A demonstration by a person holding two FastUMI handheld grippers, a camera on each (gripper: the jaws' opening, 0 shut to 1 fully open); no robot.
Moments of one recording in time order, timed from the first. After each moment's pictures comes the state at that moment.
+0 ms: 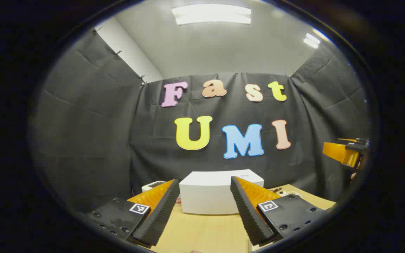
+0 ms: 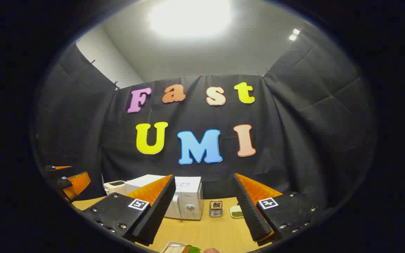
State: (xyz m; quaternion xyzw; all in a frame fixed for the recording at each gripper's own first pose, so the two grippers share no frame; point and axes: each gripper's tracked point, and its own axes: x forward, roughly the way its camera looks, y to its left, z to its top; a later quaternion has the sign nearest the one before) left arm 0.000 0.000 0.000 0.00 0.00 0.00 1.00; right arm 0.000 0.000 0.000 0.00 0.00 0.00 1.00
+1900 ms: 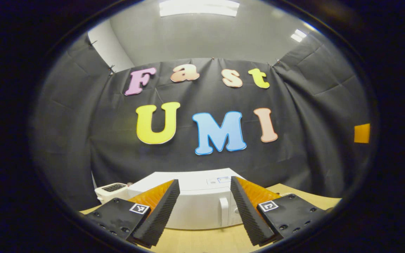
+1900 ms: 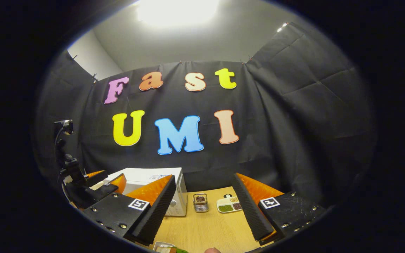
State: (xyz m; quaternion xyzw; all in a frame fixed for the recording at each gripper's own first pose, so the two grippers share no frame) left arm 0.214 -0.132 -0.100 0.01 0.02 -0.11 0.99; right arm 0.046 -0.052 -0.043 0.01 0.04 -0.09 1.00
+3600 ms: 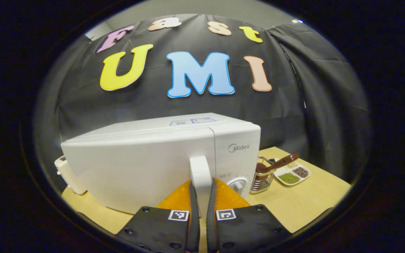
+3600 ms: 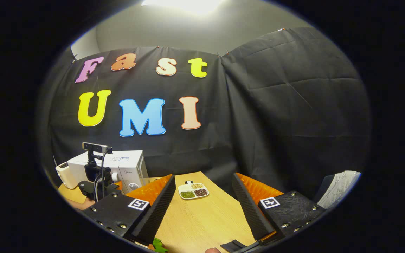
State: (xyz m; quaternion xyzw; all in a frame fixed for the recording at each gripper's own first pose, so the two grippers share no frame) left arm 0.314 -0.210 -0.292 0.02 0.19 -0.17 0.97; right arm -0.002 -0.100 -0.070 -0.03 0.10 -0.23 0.97
